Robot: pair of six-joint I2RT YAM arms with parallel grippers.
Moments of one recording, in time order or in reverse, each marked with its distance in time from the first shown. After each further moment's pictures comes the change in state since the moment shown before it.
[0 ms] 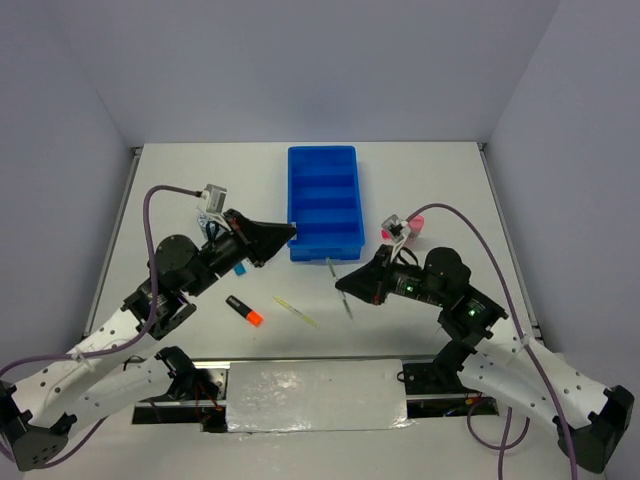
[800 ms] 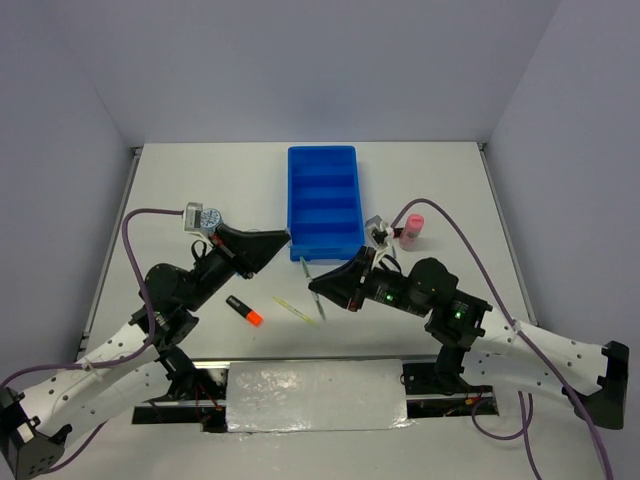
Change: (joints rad) left arm 0.000 -0.114 -0.280 0.446 0.058 -0.214; right arm 0.370 0.129 0.068 0.248 0.300 -0.039
